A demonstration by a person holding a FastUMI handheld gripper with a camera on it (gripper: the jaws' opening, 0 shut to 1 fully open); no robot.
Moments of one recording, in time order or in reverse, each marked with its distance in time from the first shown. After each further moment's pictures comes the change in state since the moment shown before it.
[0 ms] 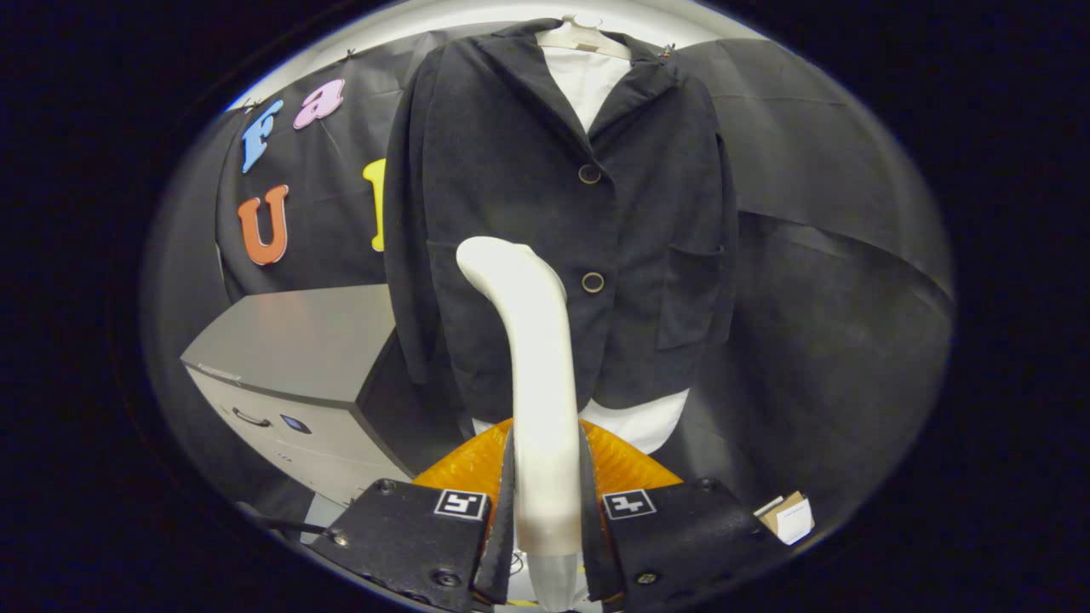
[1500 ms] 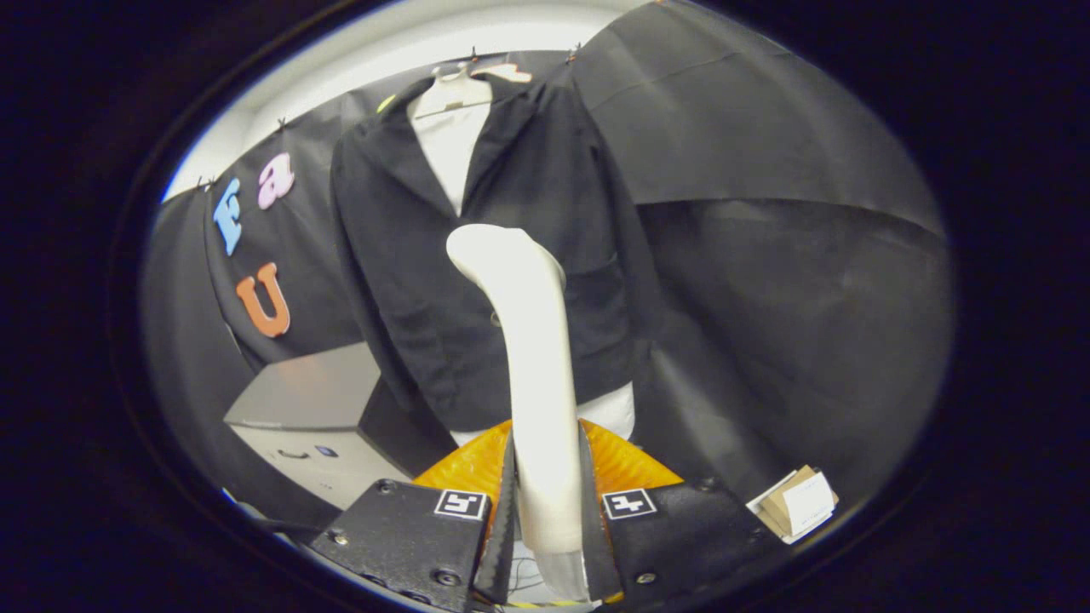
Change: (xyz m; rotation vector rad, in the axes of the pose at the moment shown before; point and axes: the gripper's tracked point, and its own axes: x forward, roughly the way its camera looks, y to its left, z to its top) arm -0.079 -0.105 0.060 0.227 -0.090 0.062
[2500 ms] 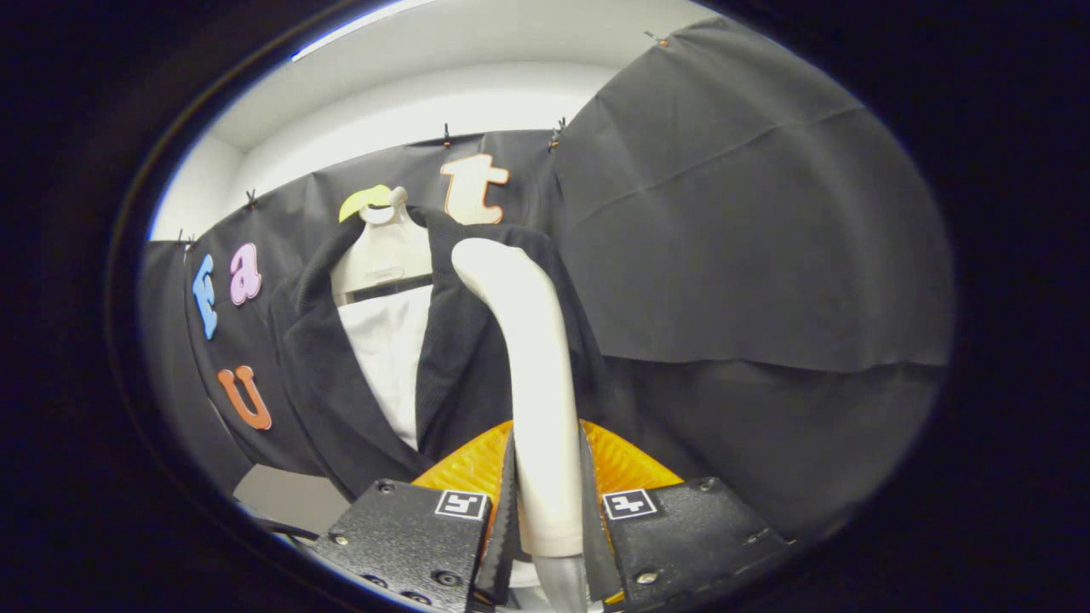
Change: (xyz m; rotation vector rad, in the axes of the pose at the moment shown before) arm 0.056 -0.006 0.244 -0.022 -0.311 -0.032
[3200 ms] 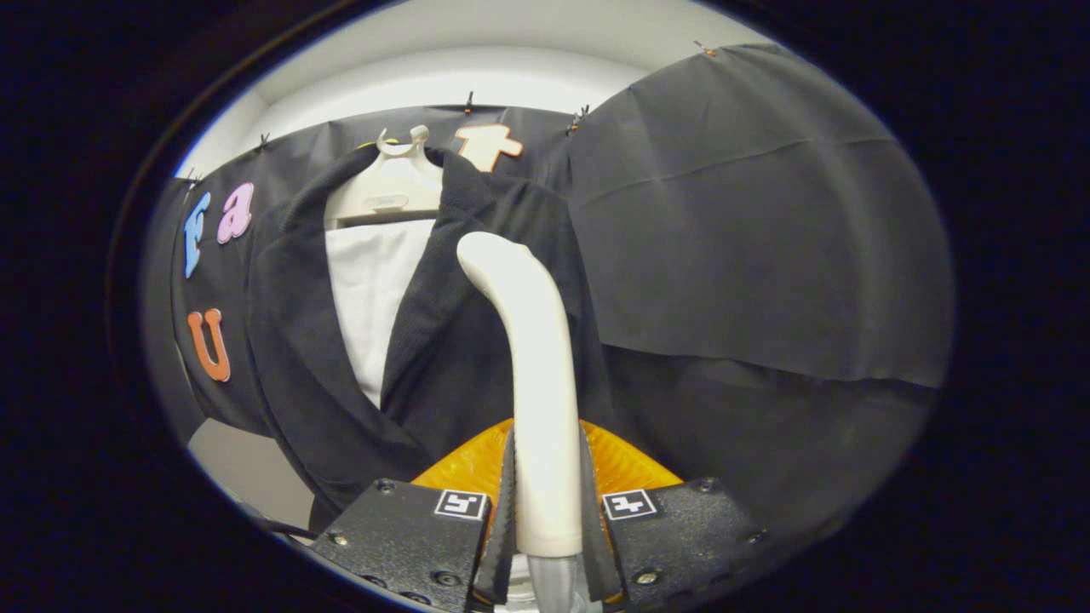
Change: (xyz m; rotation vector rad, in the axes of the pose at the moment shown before) arm 0.013 -0.005 -0.056 -0.121 0.065 -0.089
